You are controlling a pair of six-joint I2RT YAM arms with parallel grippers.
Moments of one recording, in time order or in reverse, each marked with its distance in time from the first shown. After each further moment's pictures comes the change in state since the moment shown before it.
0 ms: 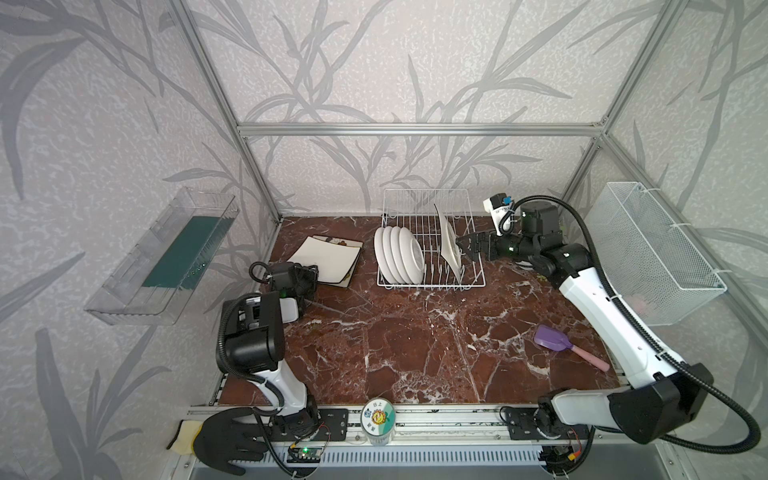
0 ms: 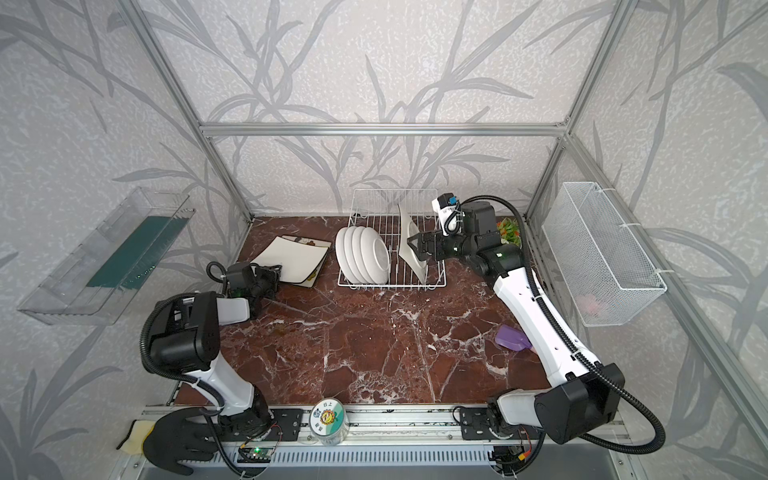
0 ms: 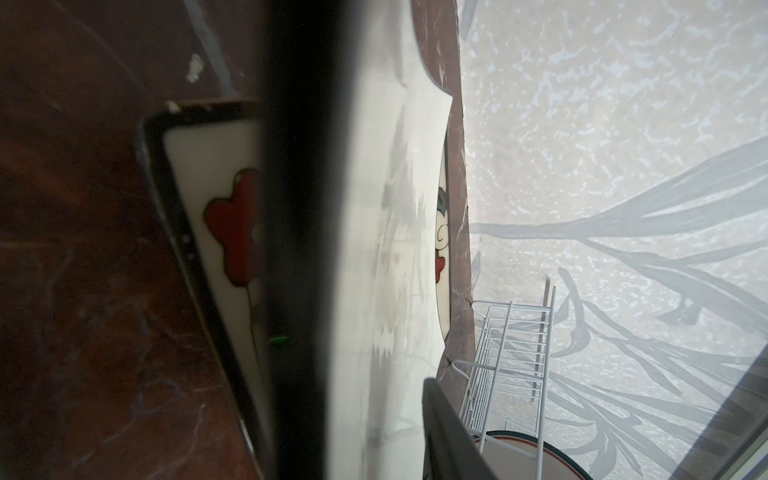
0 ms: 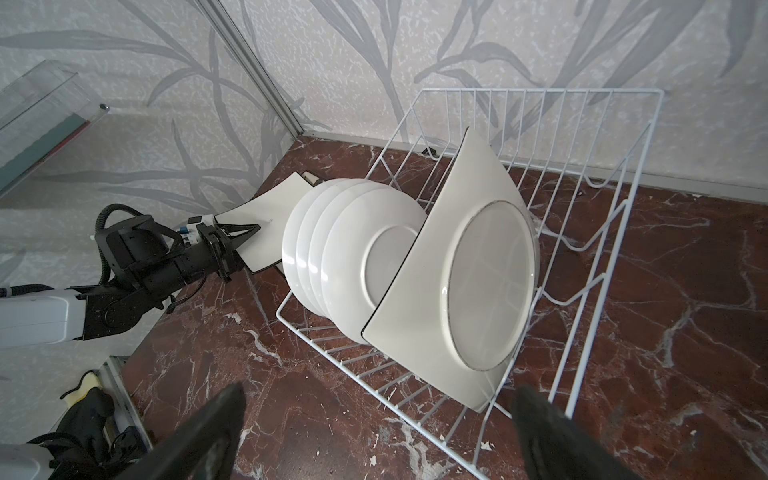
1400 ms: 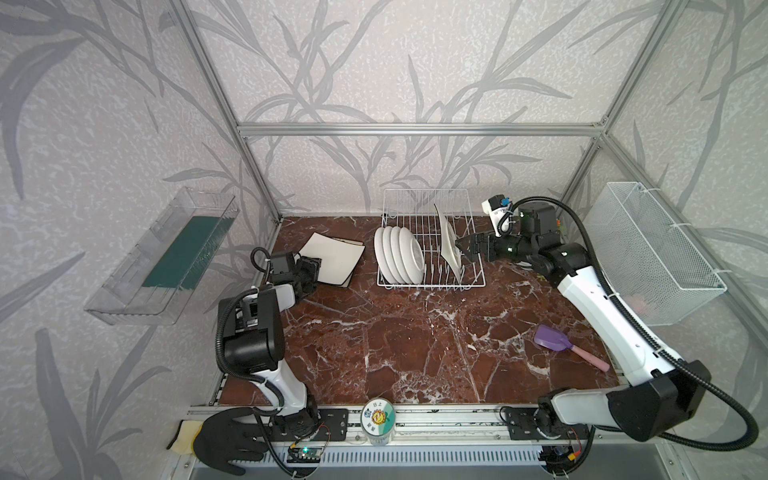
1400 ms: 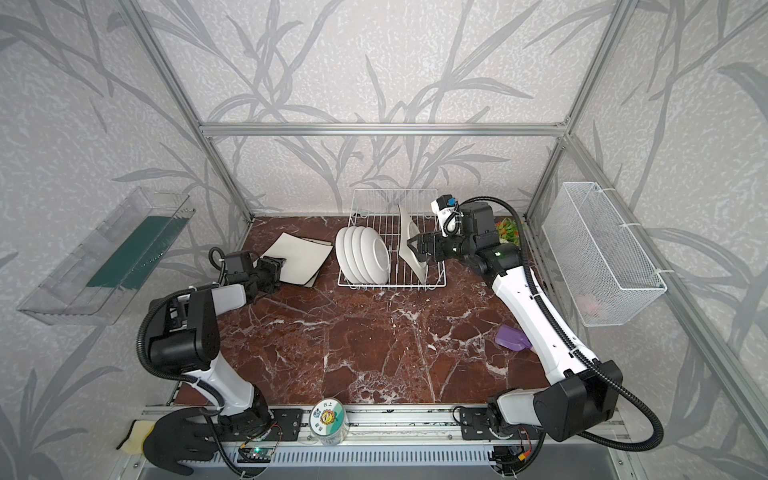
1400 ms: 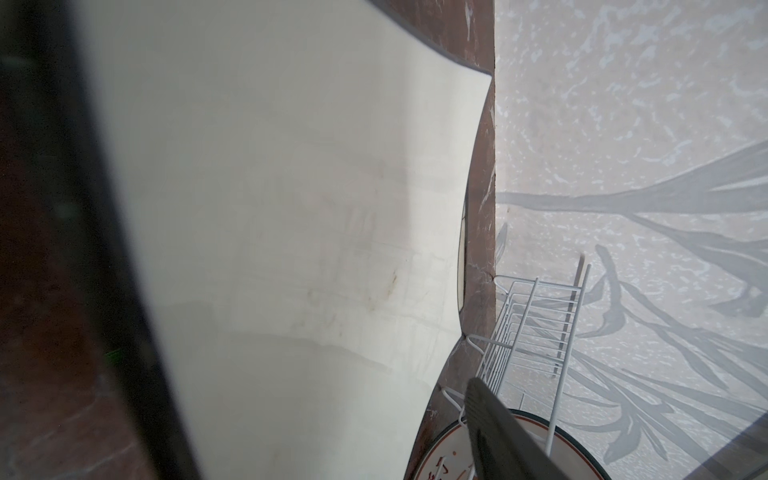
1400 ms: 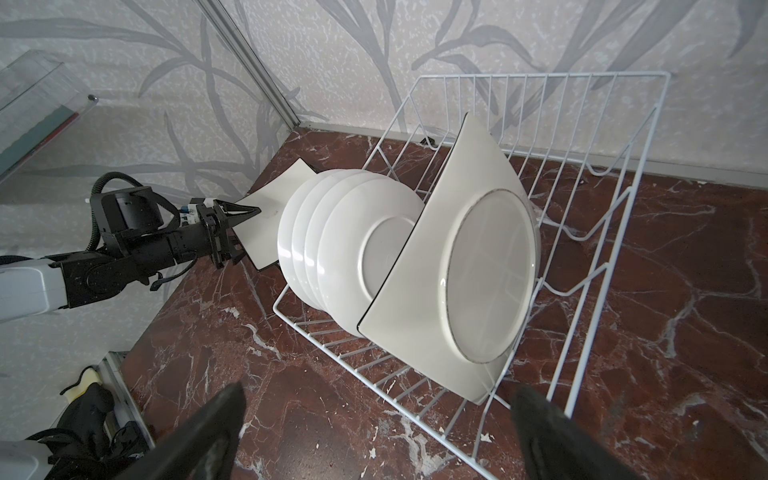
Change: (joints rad) left arm 0.002 0.004 0.175 -0.327 0.077 0.071; right arm 0.000 0.011 0.000 -0.014 0.000 -0.002
